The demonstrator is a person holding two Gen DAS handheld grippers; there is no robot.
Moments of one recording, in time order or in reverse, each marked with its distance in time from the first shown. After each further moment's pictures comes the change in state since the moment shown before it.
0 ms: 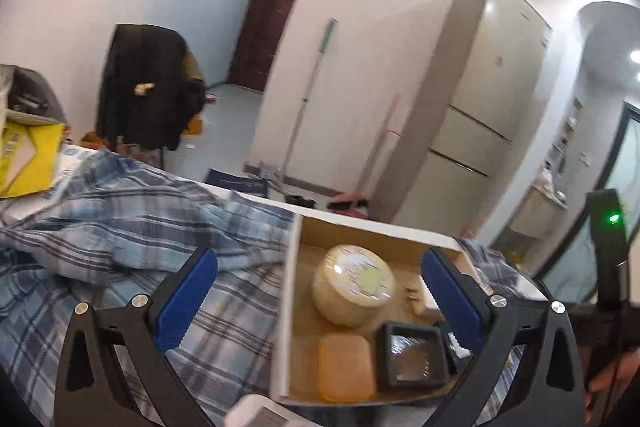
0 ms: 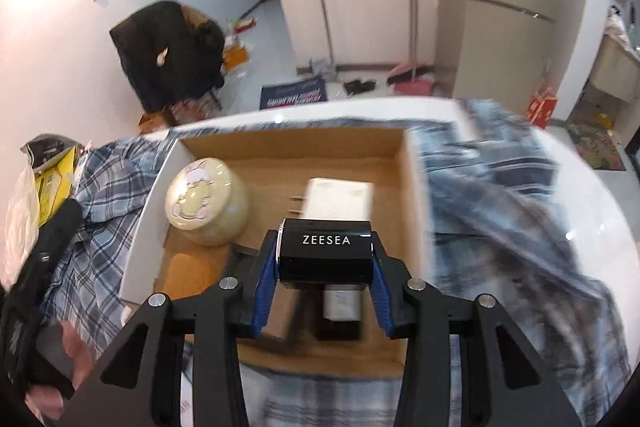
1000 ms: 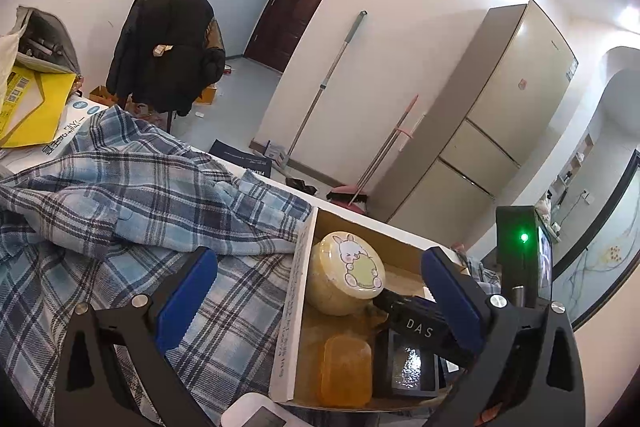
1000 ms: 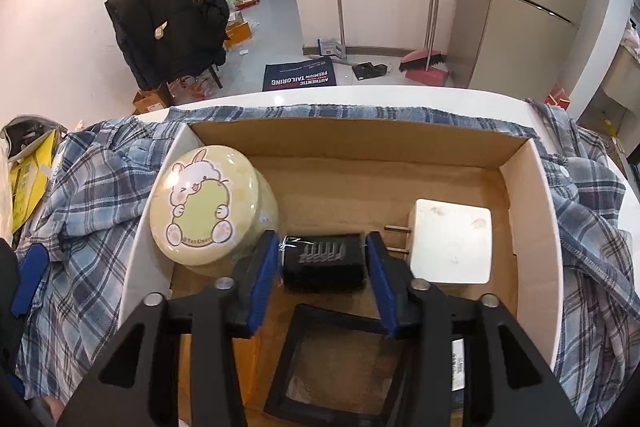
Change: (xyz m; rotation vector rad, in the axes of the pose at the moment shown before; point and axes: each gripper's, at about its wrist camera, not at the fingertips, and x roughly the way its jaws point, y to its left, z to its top) left arm 0.013 0.024 0.003 -0.157 0.063 -0.018; right arm 0.068 0.052 0.016 -0.034 0.050 -0.045
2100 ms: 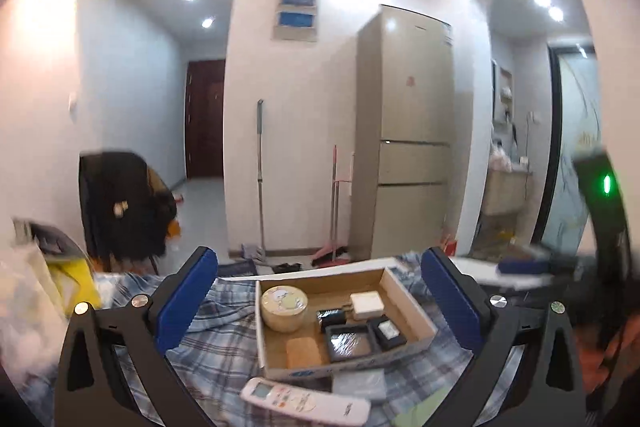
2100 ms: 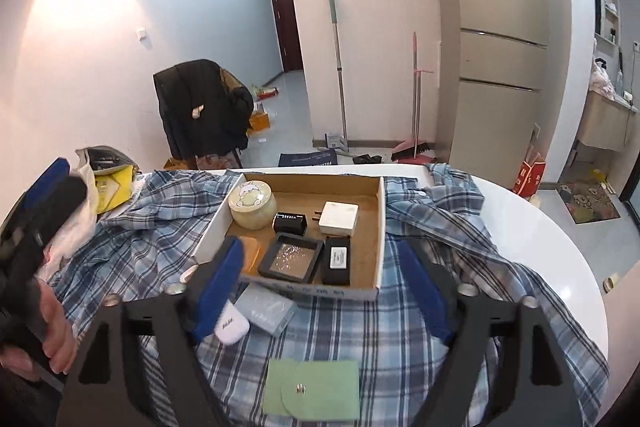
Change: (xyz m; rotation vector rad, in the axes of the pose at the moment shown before) left arm -0.185 -0.108 -0.036 0.538 -0.276 -0.094; right arm -0.230 -0.062 -0.109 -0.039 -0.376 0.052
